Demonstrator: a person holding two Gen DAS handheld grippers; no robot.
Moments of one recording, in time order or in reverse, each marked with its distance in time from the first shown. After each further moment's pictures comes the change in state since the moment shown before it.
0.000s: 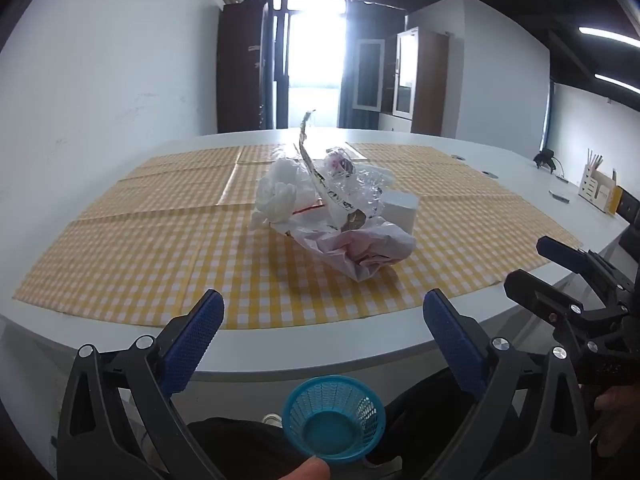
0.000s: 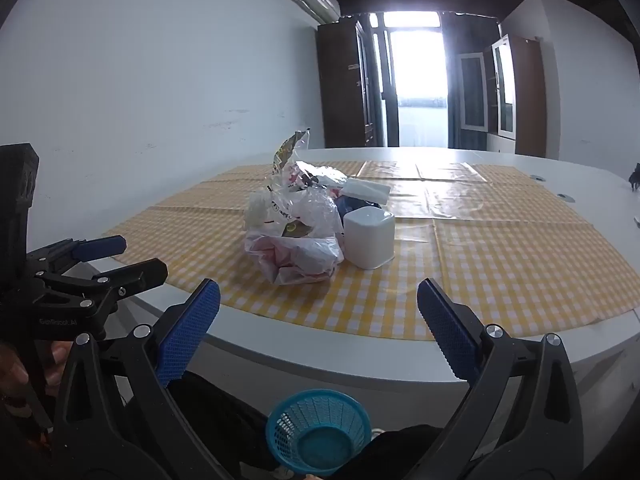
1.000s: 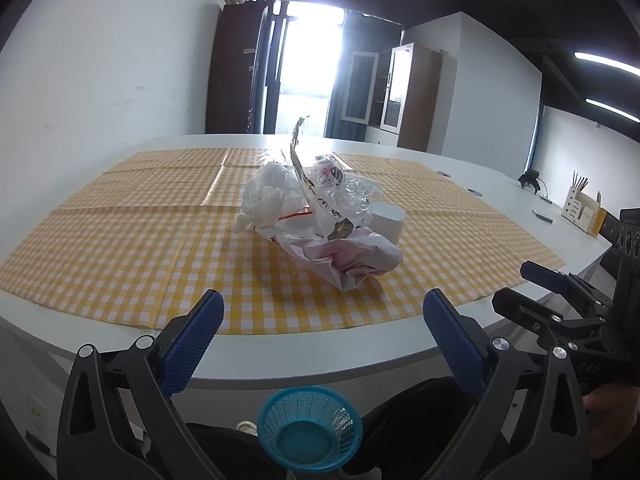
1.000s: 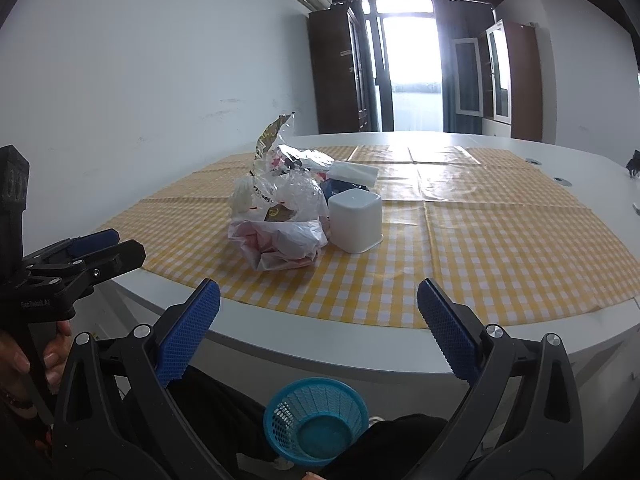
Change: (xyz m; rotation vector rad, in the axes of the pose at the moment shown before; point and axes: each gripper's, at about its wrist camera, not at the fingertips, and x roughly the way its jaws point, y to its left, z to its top) left arm 0.006 0.006 -0.003 -0.045 -0.038 -0.052; right arm 0.016 -0.019 -0.009 0.091 0.054 0.037
